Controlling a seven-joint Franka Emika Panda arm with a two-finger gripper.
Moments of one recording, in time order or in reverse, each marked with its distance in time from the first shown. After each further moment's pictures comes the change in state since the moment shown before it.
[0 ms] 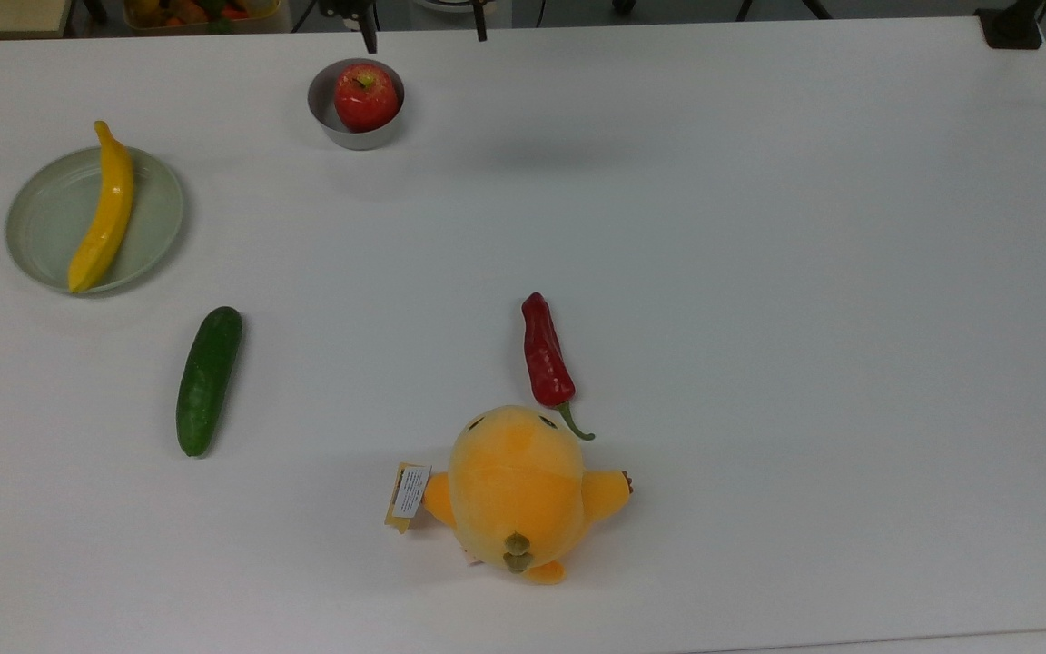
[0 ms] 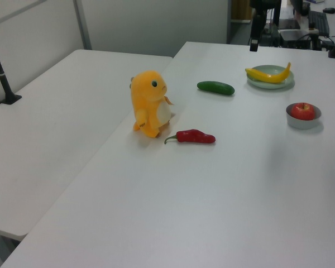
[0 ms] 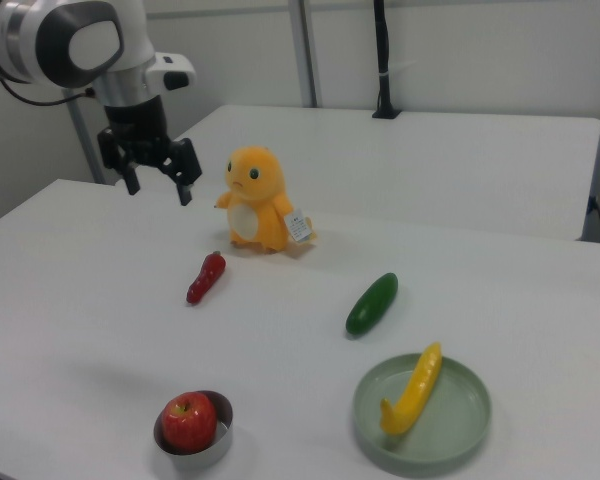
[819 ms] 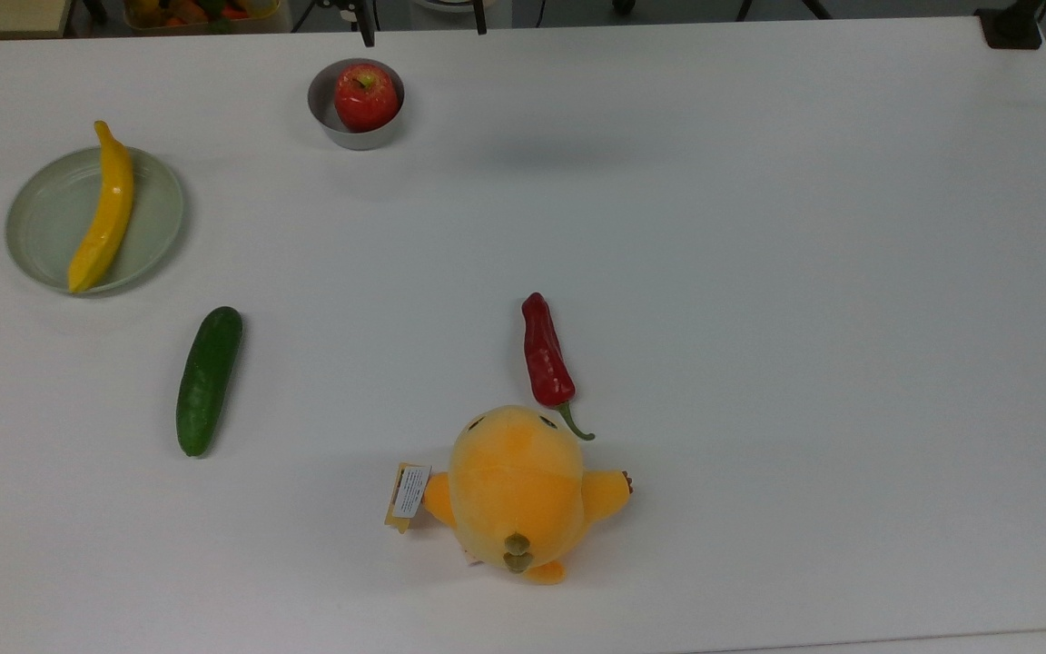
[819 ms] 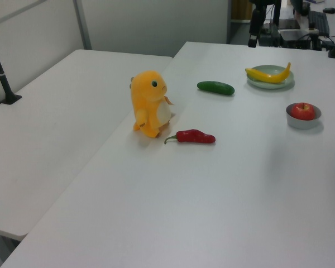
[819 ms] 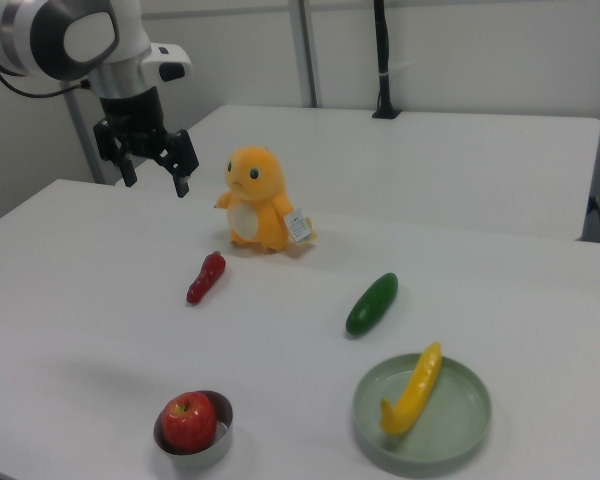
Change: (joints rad) arm 0.010 -0.003 0.001 0.019 0.006 -0.001 0.011
